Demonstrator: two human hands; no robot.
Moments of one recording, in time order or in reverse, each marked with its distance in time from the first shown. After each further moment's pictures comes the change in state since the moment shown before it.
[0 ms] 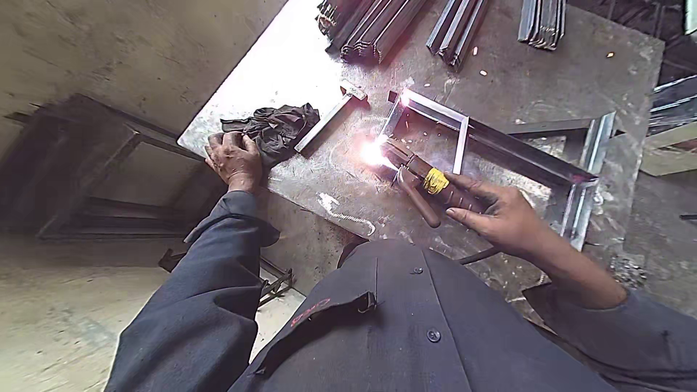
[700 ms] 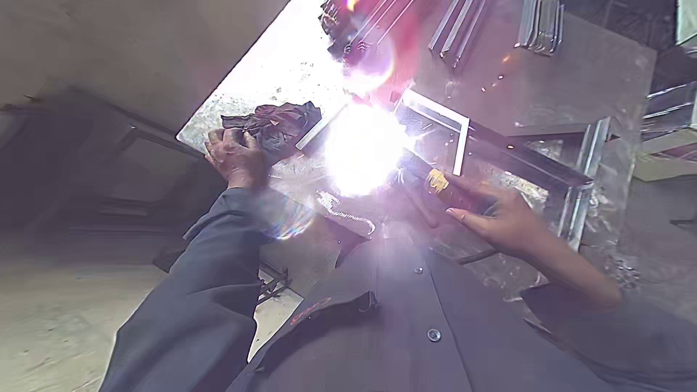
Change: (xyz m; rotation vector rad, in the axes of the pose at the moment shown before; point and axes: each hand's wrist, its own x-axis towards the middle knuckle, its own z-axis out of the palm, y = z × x) left_hand -0.002 0.000 -0.001 -0.015 0.009 -0.004; right_hand -0.002 -0.004 0.002 -0.090 0.021 -0.018
